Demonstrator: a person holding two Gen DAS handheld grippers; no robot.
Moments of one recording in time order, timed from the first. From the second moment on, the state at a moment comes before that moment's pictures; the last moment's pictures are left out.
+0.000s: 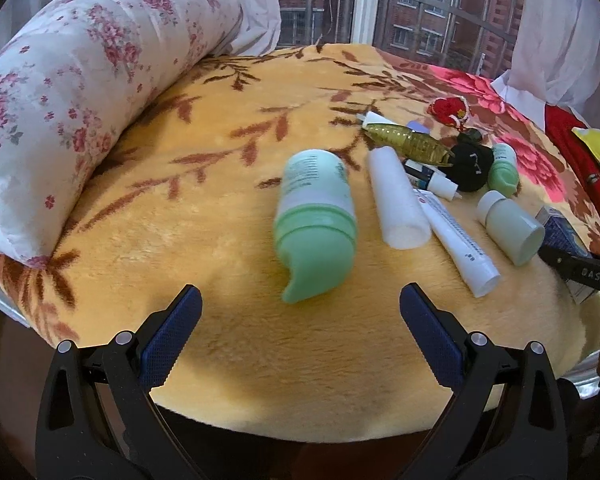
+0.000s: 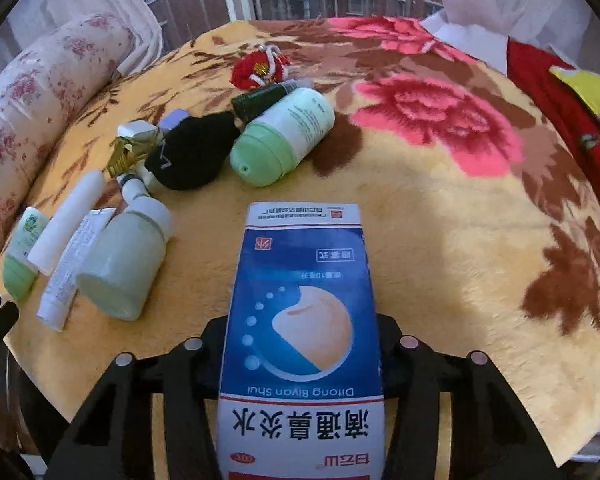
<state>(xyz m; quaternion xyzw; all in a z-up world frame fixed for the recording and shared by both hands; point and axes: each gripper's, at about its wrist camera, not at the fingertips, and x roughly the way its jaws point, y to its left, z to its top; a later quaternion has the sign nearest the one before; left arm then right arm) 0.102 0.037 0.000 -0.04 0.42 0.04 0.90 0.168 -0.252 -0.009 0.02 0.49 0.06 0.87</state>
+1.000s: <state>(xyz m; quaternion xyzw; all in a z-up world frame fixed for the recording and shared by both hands) 0.198 0.040 -0.033 -0.02 0.47 0.04 0.88 0.108 -0.257 0.003 0.12 0.43 0.10 0.89</state>
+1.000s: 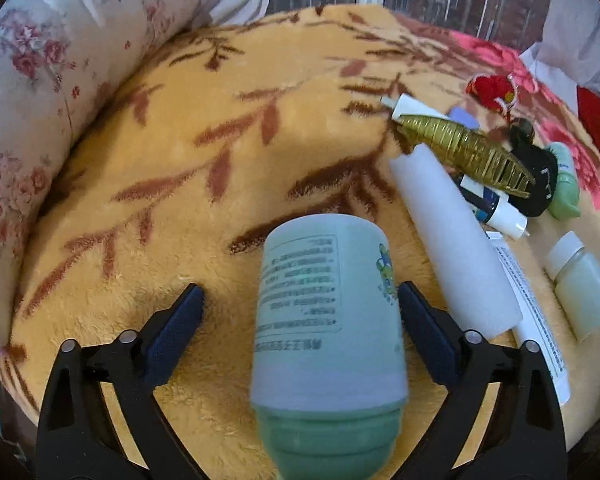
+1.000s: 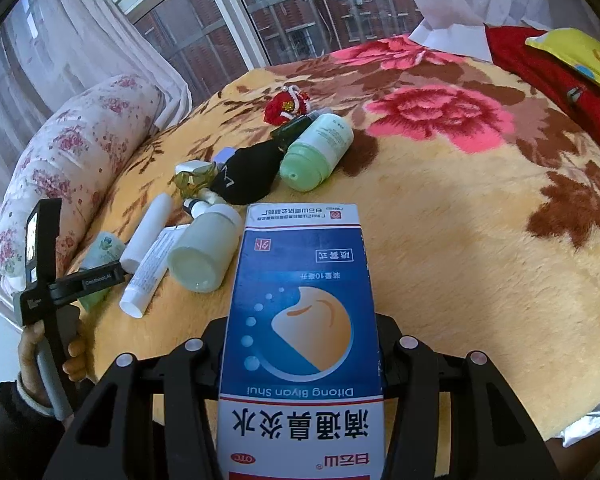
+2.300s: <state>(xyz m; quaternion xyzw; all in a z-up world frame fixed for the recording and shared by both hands) -0.015 -0.024 -0.109 0.01 0.54 -0.11 0.84 -0.057 -0.185 -0.069 0.03 0.54 0.16 0.83</state>
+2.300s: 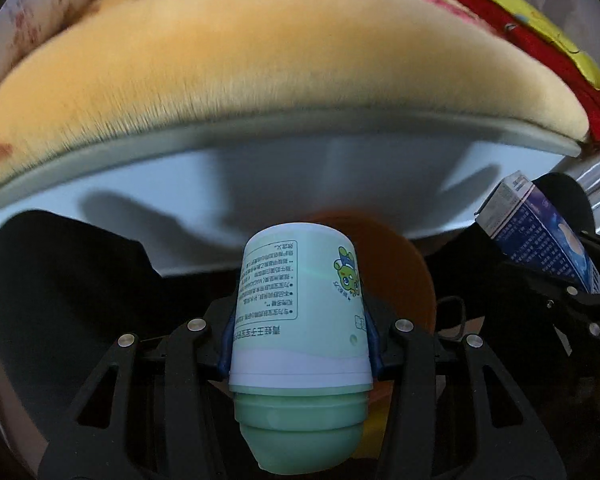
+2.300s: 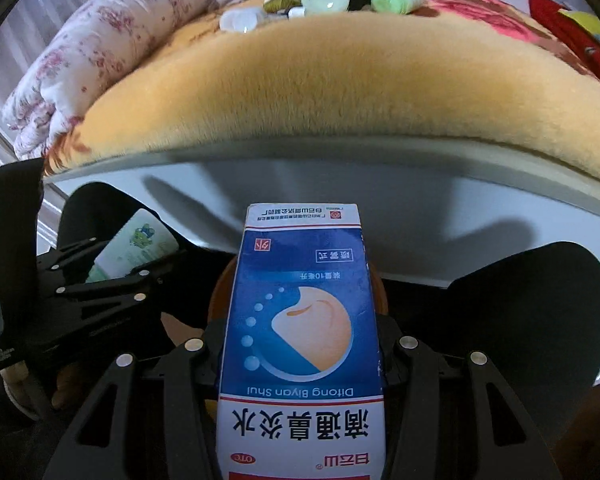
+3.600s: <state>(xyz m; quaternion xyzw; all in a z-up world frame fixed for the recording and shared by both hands) 0.045 -0.005 0.026 0.00 0.38 -0.04 0.92 0.088 -0.203 0.054 0.05 0.44 0.15 0.88</state>
